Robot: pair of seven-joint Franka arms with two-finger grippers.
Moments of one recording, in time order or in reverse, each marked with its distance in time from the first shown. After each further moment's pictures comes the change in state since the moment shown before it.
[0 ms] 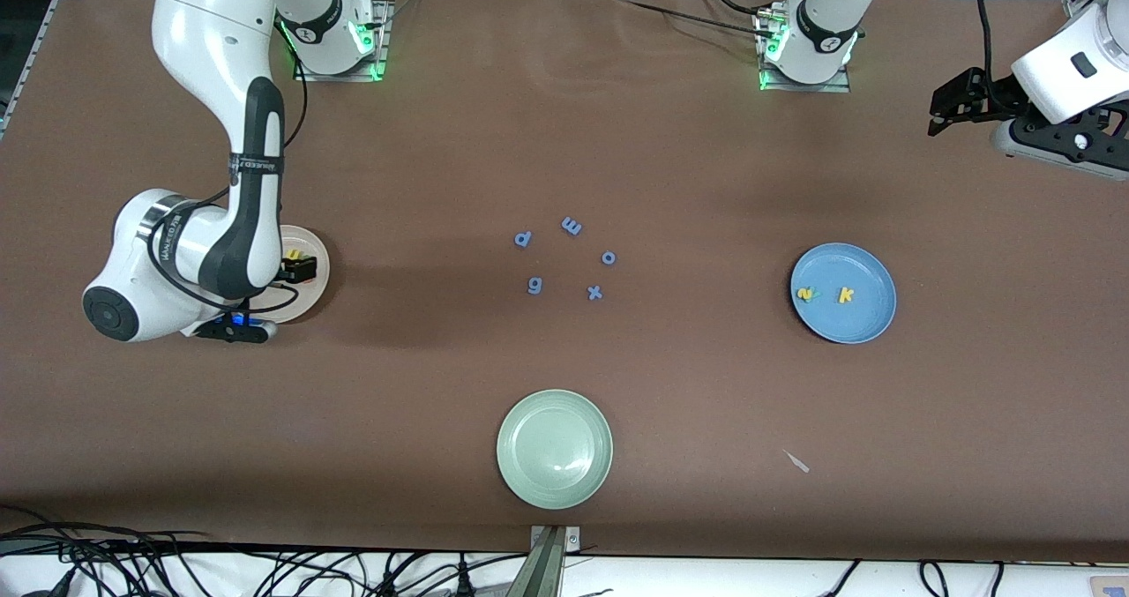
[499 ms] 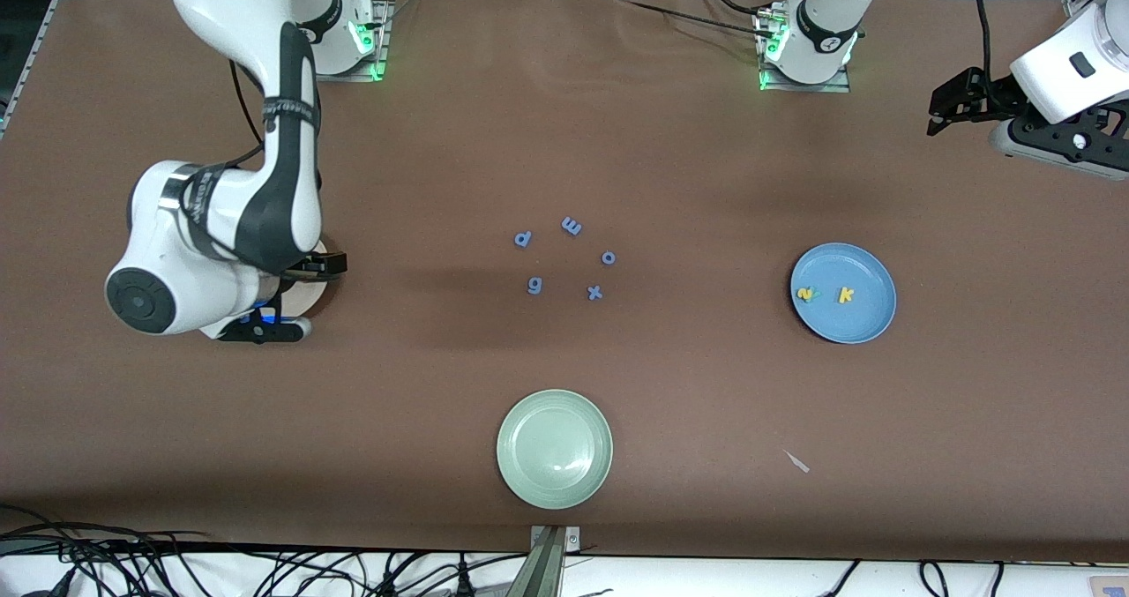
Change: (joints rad) left arm 0.000 0.000 -0.002 0.000 0.000 -0.001 -0.001; right arm 0.084 -0.070 0.012 0.163 -0.100 -0.091 0.121
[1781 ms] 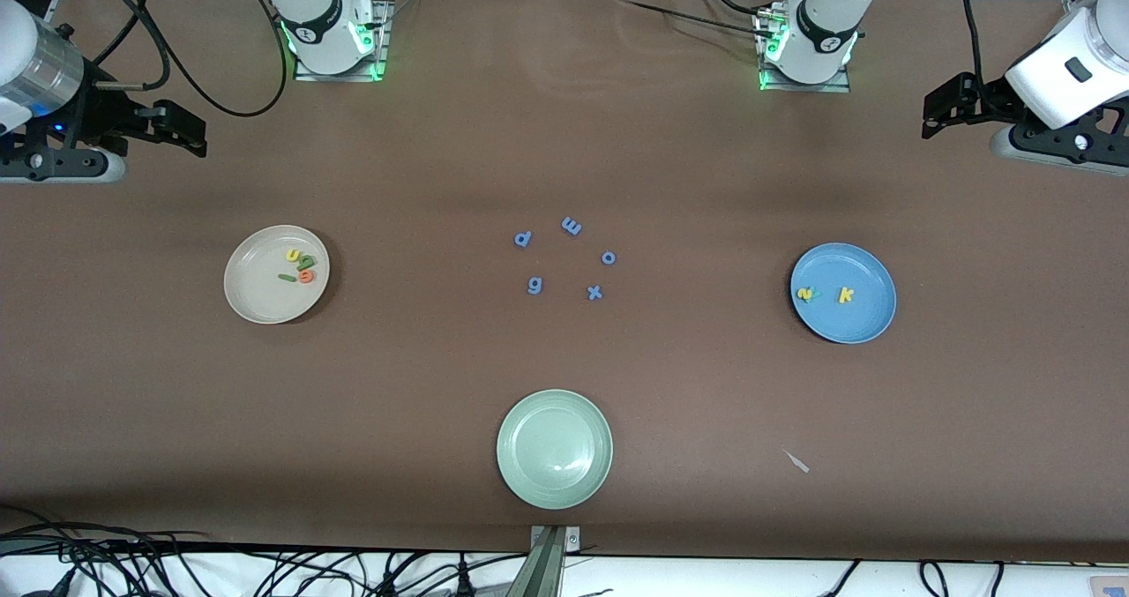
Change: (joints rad) left arm 0.000 0.000 -0.012 0.001 0.000 -0.002 -0.115; right arm -0.493 -0.743 0.670 -0.230 -0.563 0.076 0.197
